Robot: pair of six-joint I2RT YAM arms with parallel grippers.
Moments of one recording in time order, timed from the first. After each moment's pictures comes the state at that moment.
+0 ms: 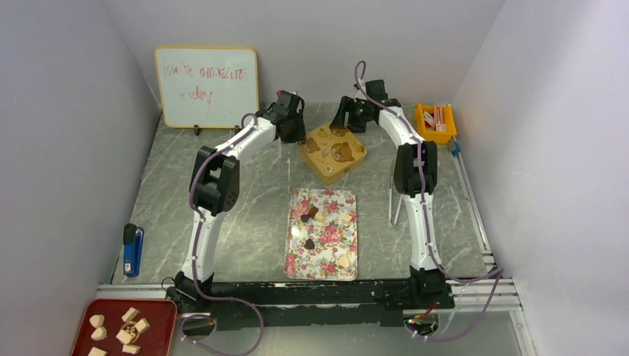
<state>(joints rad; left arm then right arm) -0.46 2.29 1.98 -0.54 -0.04 -0.55 0.17 2.55 2.29 -0.60 -0.54 0.35</state>
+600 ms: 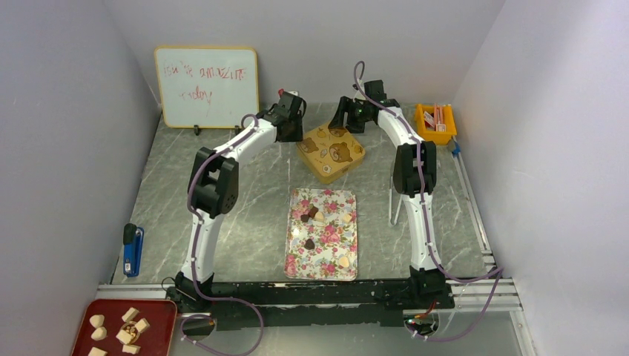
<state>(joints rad) -0.48 2.25 1.95 -0.53 -0.15 -0.46 0.18 2.55 2.29 -0.59 -0.54 0.36</state>
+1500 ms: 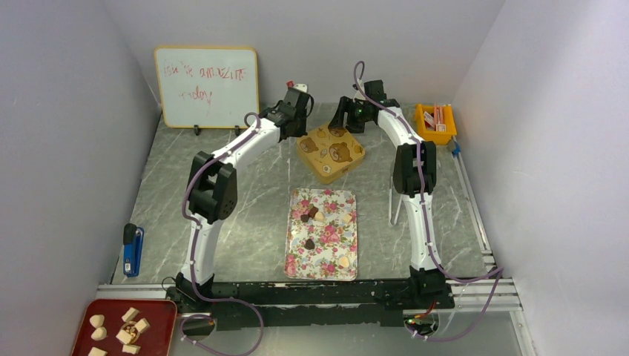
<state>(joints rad) -0.54 2.17 1.96 -0.52 -0.26 -0.36 0.18 2.55 2.29 -0.59 -0.54 0.36</state>
